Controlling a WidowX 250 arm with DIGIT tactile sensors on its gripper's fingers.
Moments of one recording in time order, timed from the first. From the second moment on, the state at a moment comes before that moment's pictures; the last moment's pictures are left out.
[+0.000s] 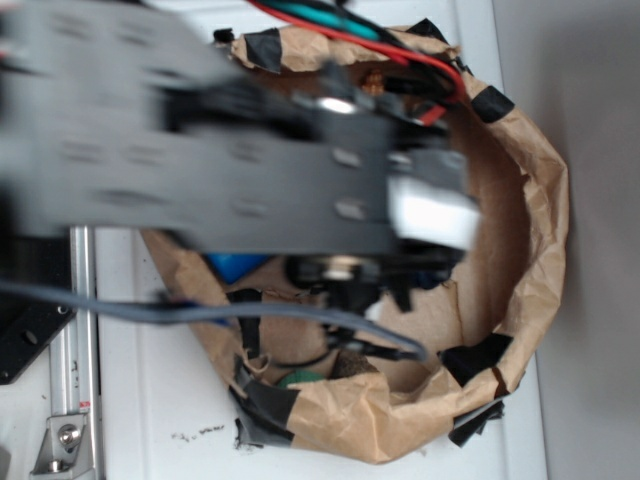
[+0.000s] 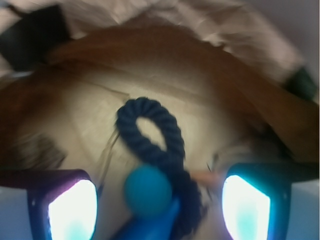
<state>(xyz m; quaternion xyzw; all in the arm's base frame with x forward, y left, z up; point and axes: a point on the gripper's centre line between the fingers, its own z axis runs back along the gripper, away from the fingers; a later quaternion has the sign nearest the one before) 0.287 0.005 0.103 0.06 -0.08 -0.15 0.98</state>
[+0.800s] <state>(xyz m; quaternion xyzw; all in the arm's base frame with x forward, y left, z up) 0.307 0.000 0.023 0.04 -0.01 -0.21 0.98</state>
